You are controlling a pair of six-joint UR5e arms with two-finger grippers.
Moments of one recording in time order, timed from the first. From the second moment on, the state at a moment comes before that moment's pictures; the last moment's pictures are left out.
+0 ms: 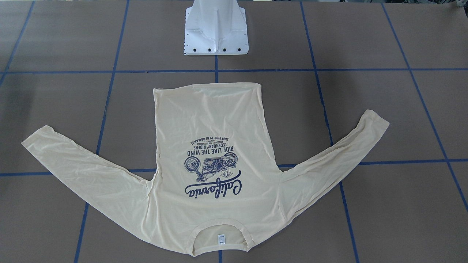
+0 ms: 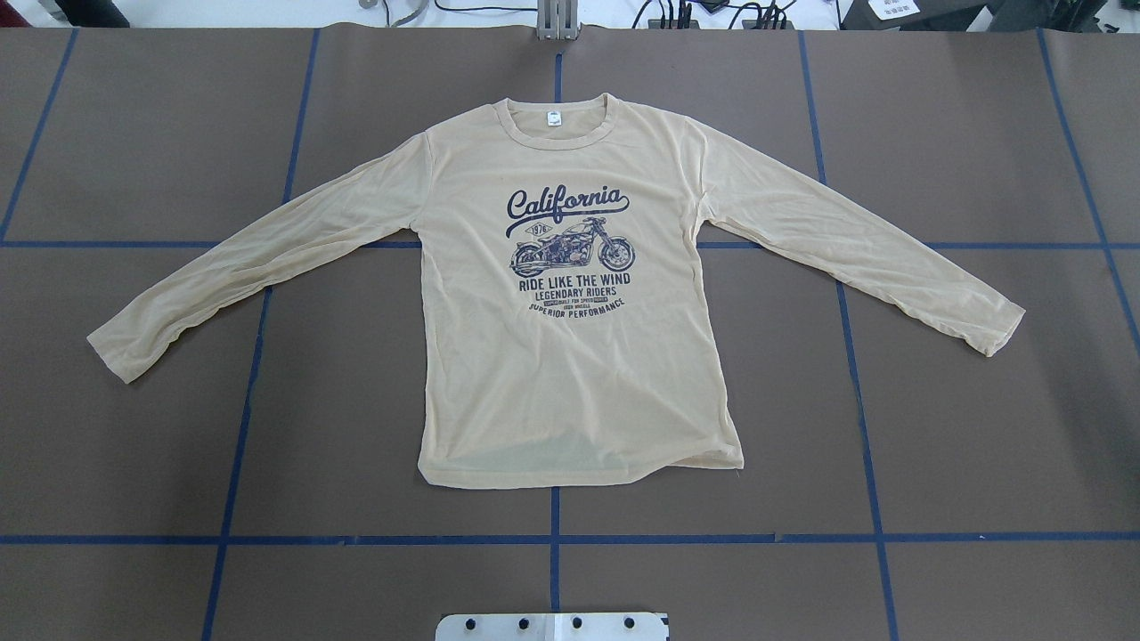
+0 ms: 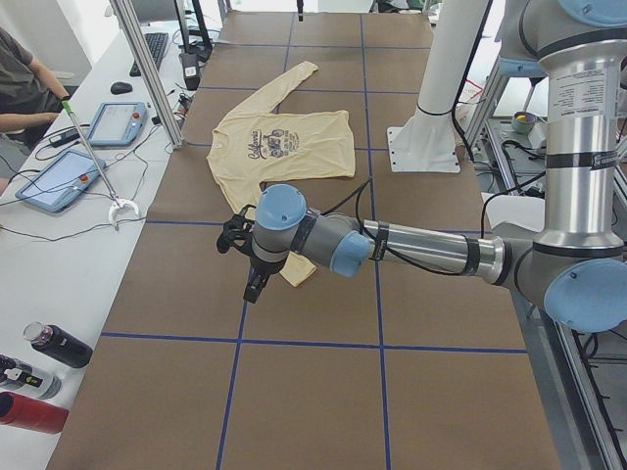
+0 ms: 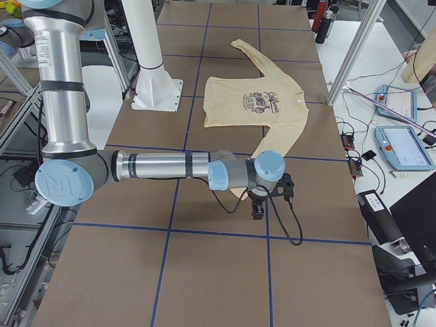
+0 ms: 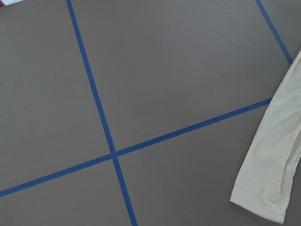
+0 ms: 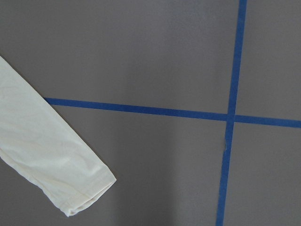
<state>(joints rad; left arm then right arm) -1.52 -1.49 -1.78 -1.86 -2.38 -0.01 1.46 -1.52 1.57 -1.51 2.46 0.07</state>
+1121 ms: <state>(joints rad) -1.53 -1.44 -1.80 -1.87 -2.37 0.00 1.30 -1.51 1.61 -1.47 2.41 0.27</state>
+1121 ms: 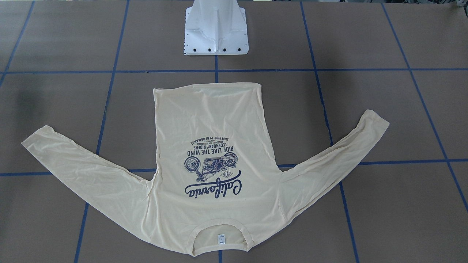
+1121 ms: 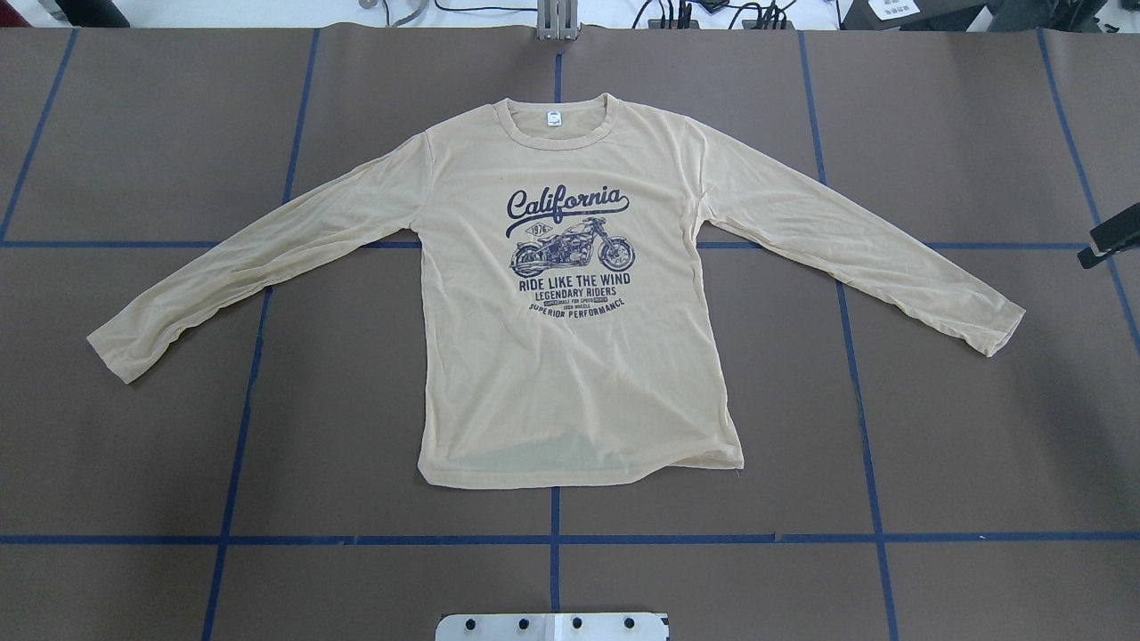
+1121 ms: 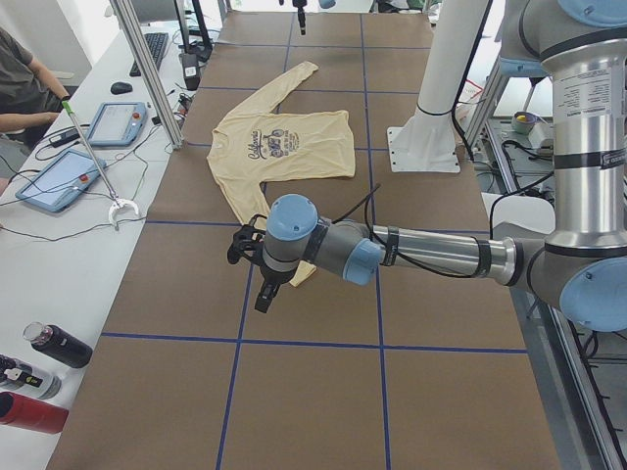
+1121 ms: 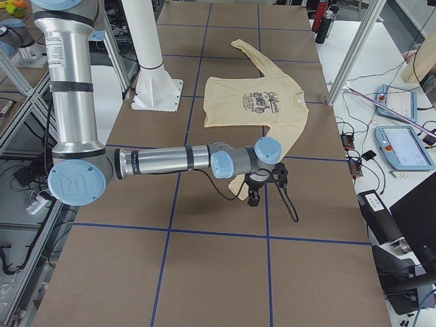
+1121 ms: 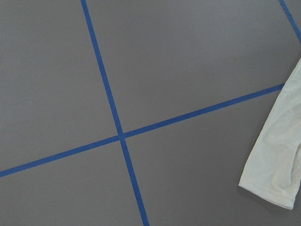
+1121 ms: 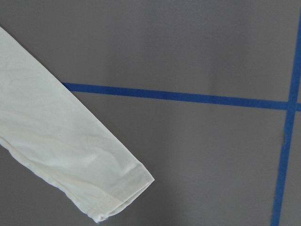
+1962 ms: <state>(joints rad) -1.52 -1.44 -1.80 -1.88 -2.38 -0.01 1.13 -1.48 1.36 -0.90 2.38 0.93</state>
